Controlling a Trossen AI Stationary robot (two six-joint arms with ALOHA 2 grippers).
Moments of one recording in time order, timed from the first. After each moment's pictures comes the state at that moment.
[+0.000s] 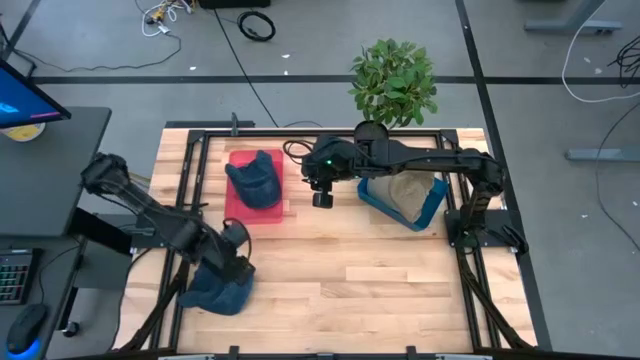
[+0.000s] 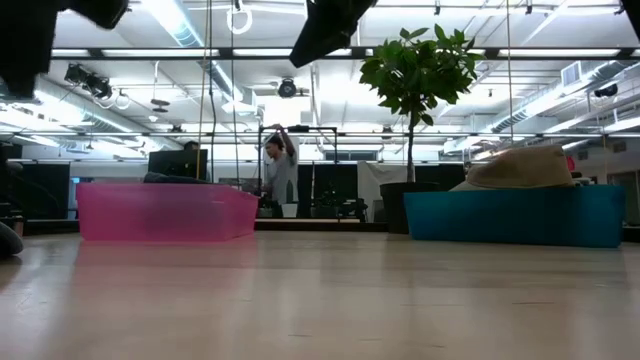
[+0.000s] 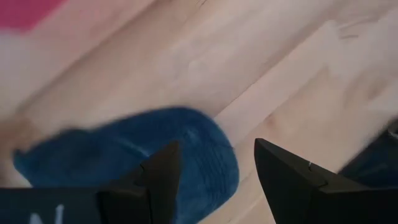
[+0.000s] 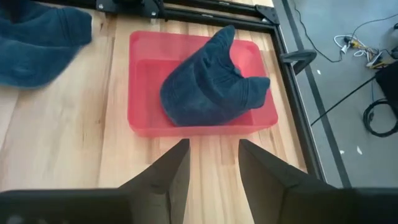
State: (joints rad) left arm -0.61 1.28 1.02 -1.00 -0.17 -1.50; right arm -0.09 1.84 1.82 -0.74 0.14 -0.19
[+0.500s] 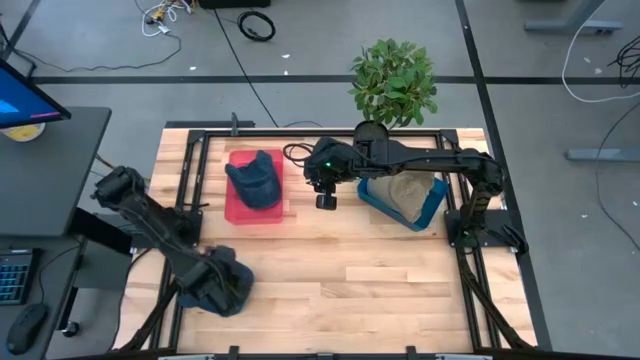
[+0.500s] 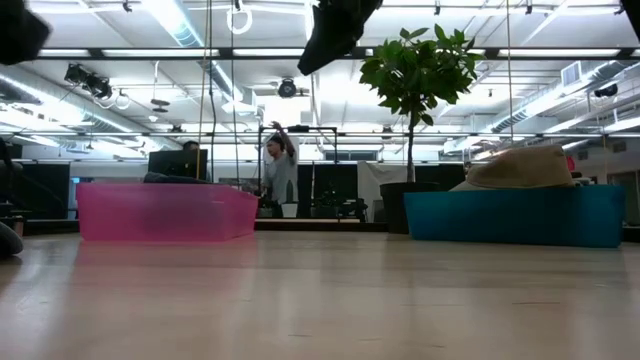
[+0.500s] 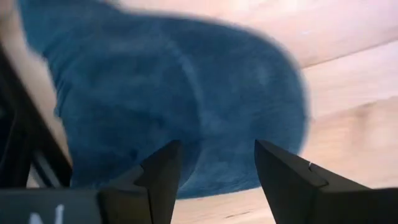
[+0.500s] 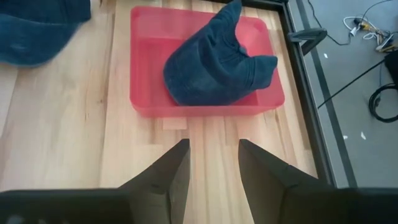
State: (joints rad) left arm -0.80 1.51 1.02 -1.03 -0.07 -2.07; right arm -0.09 1.84 1.82 -0.81 0.14 -0.18
